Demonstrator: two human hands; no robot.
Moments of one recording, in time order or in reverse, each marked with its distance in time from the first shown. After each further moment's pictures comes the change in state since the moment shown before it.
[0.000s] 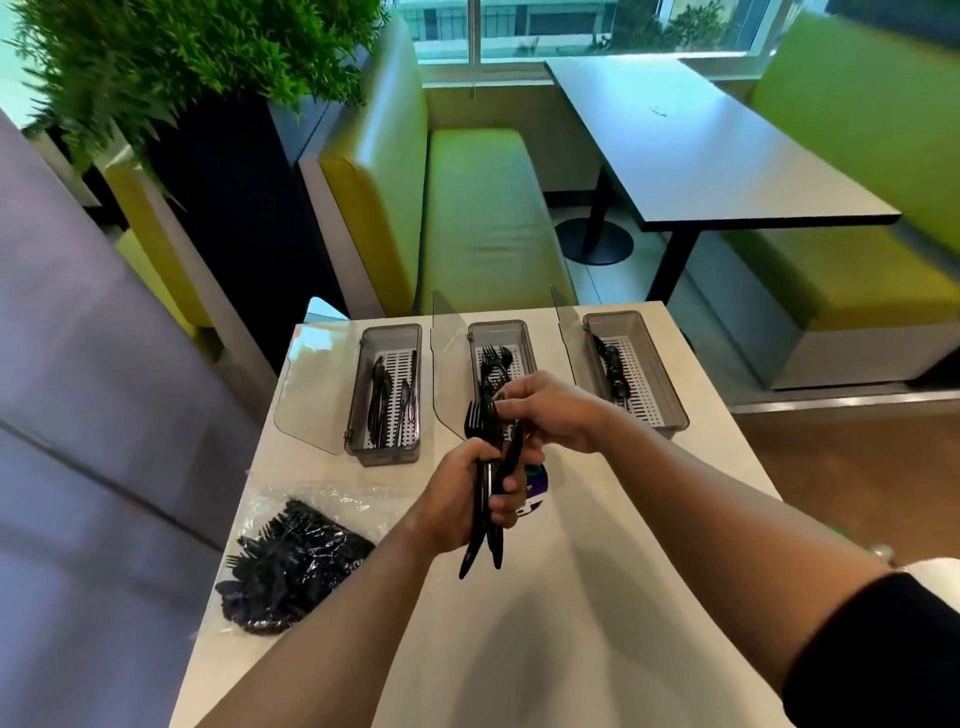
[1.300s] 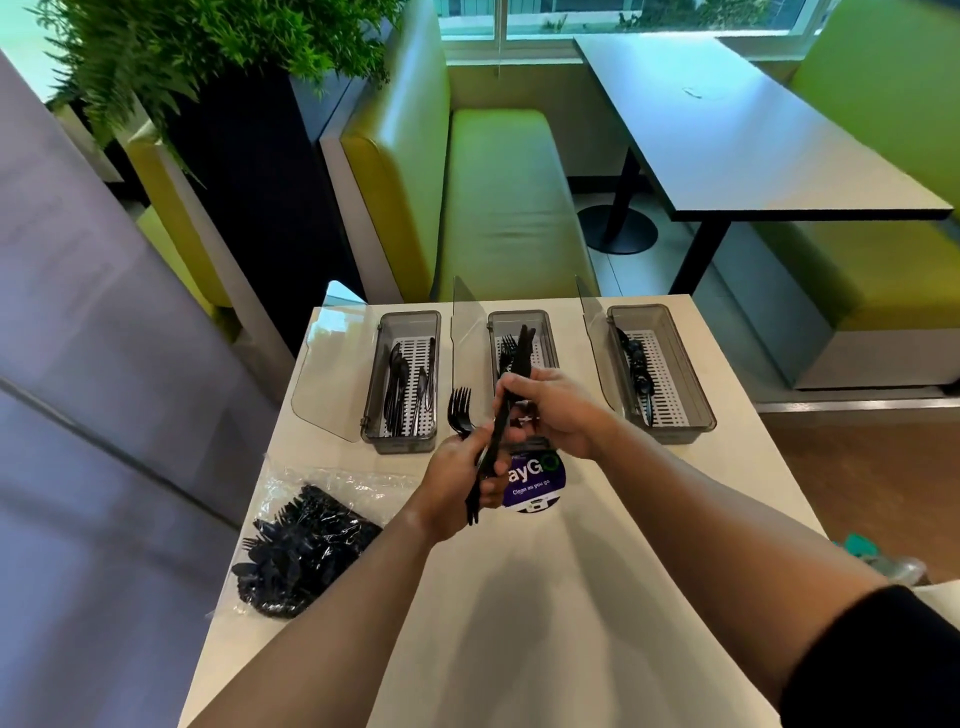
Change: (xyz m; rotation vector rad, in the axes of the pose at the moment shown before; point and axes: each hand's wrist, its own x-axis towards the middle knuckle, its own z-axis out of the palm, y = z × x) left_hand -0.002 0.004 -0.023 0.121 0.278 0.164; right_hand 0.015 0.005 0.017 0.434 0.061 0.009
